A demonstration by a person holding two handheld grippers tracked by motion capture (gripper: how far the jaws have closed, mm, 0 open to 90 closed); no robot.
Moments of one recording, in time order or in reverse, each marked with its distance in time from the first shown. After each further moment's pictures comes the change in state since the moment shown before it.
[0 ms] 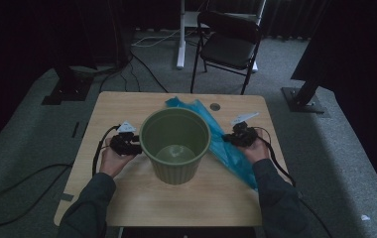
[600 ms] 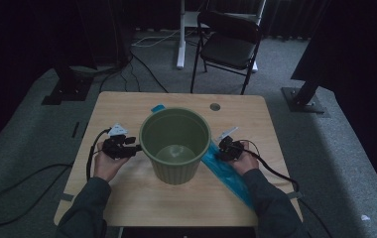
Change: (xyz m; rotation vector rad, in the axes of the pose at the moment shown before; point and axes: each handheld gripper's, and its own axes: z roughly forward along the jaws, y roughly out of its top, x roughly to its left) left arm 0.002 -0.014 -0.023 -0.036 0.037 -0.060; right arm 0.024 -0.032 0.065 0.212 -0.026 -0.049
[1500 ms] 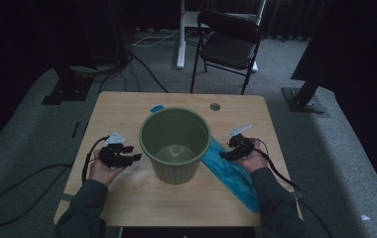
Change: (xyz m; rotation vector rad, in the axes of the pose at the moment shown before) left arm -0.009 -0.020 -0.013 0.068 -0.041 0.028; right arm -0.017 -0.013 -0.029 -0.092 -0.017 0.019
